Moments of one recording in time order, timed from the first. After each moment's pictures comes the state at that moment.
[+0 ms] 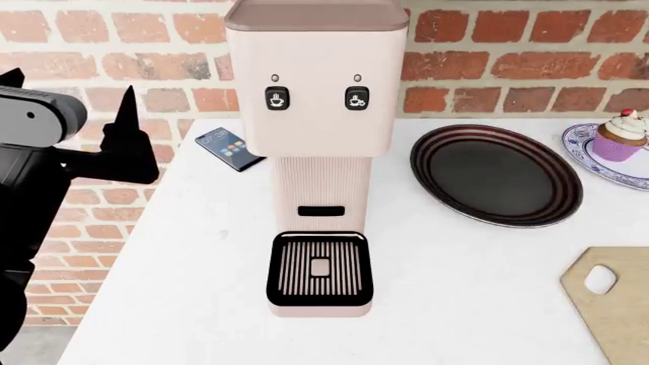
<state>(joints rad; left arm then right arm) -0.75 -0.39 -0.20 0.95 -0.31 -1.43 0.04 0.42 1.06 0.64 -0.55 1.28 1.47 0.62</state>
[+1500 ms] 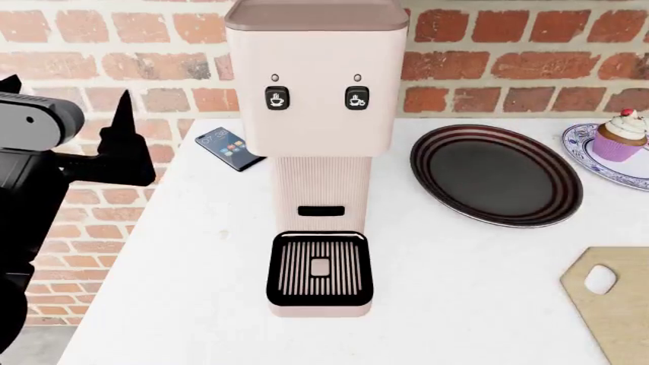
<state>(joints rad) -0.71 -0.40 -0.21 0.92 -0.33 -1.38 0.01 0.04 1.19 0.66 -0.28 0.93 1.29 0.36</state>
